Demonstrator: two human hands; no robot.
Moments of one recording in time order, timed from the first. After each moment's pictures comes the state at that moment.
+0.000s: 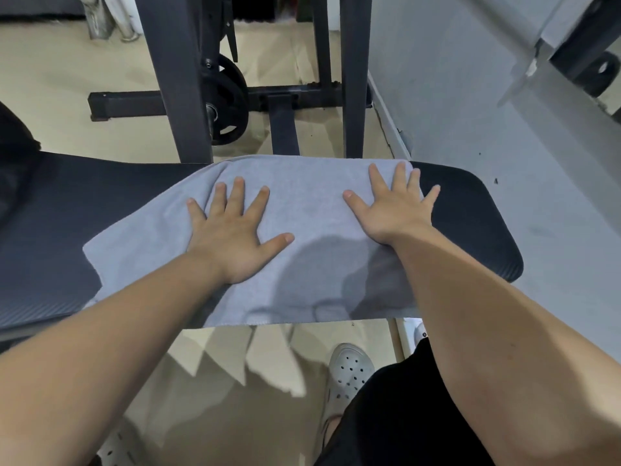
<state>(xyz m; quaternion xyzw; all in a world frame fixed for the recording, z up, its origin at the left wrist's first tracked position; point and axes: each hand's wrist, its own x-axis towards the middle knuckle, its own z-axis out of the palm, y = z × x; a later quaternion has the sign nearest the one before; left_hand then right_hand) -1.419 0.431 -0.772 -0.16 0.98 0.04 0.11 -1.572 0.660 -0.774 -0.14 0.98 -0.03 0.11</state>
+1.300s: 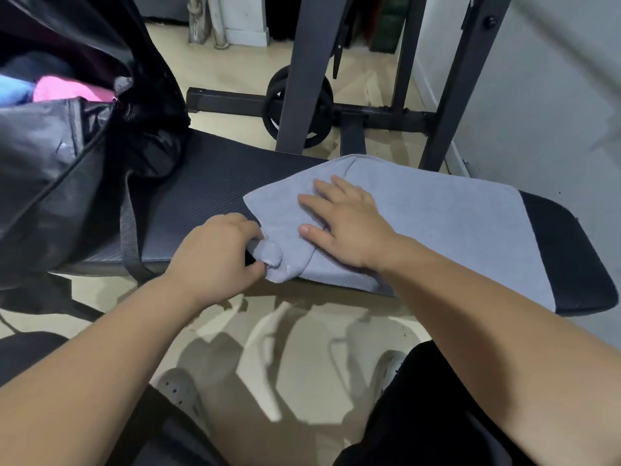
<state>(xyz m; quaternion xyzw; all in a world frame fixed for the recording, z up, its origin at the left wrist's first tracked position) -1.238 0.324 -0.734 -0.16 0.97 0.16 -0.04 -1.425 0.487 -0.742 -0.52 0.85 -0.09 0.05</state>
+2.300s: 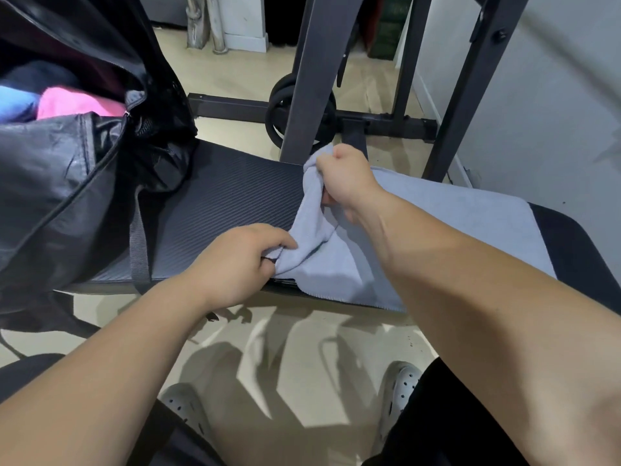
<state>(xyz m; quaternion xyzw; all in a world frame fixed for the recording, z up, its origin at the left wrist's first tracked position) -1.253 0.307 -0.730 -0.09 0.94 0.32 -0.04 -1.447 0.399 -0.703 -0.14 0.77 -0.58 0.22</state>
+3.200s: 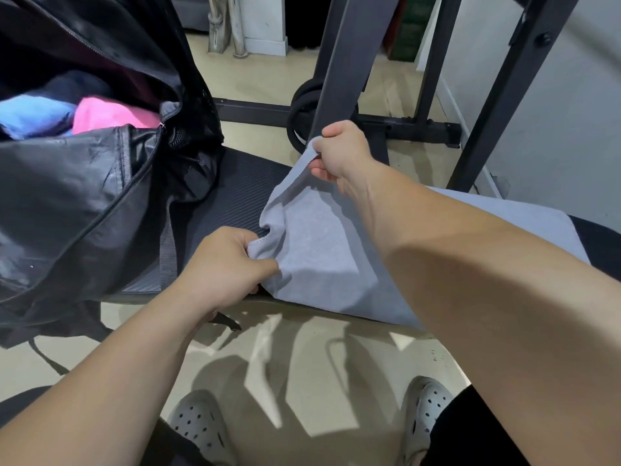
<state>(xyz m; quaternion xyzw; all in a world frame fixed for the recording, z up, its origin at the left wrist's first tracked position) -1.237 0.273 -0.724 -0.34 0.82 0.47 -0.03 -1.467 0.324 -0.692 -0.10 0.76 -0.59 0.23</state>
